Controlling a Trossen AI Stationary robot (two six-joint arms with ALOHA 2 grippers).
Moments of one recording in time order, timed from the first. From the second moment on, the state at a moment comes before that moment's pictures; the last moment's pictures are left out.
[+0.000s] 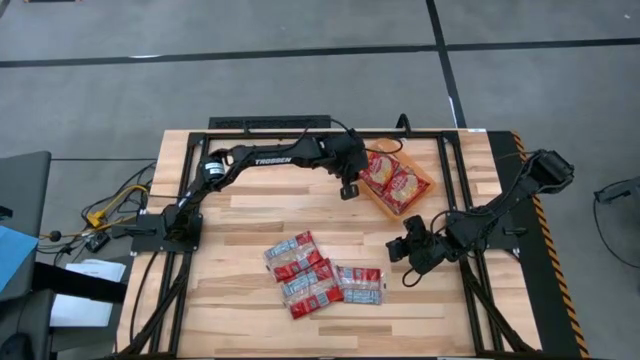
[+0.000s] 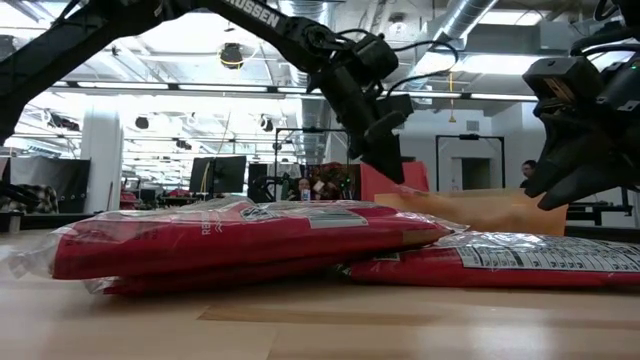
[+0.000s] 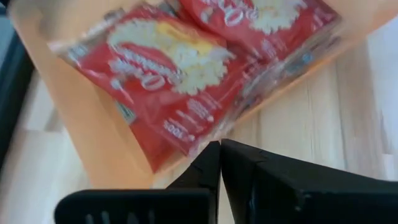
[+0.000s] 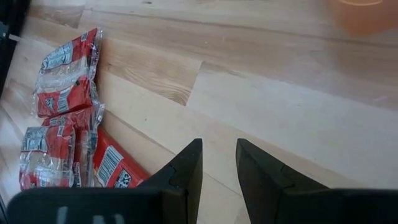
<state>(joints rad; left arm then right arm) 0.31 2.26 1.93 -0.47 0.05 0.21 0.56 1.20 0.44 -0.25 0.57 1.70</state>
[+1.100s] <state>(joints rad) 0.35 2.16 2.27 -0.72 0.05 0.11 0.48 1.07 0.45 0.07 0.52 1.29</state>
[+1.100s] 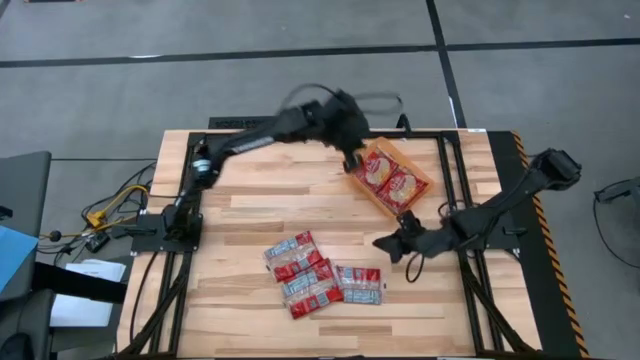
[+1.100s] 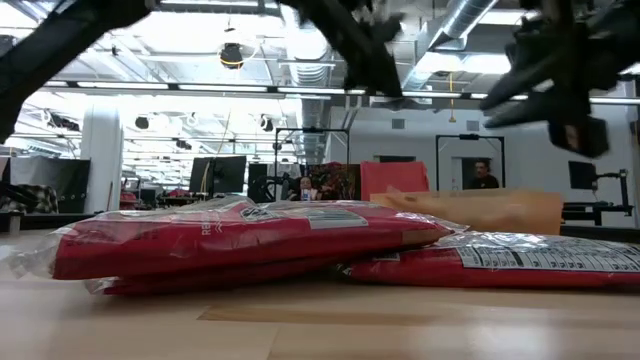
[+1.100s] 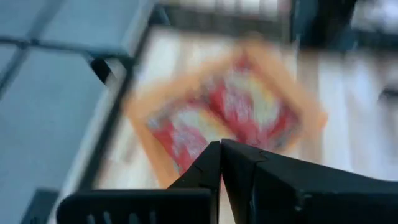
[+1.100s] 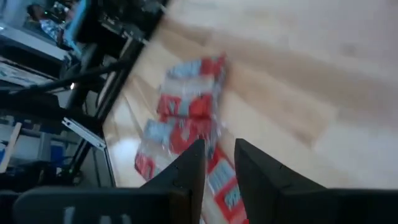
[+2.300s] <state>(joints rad) 0.42 1.78 2.27 -1.00 0.06 0.05 -0.44 1.51 0.78 -0.22 -0.03 0.33</state>
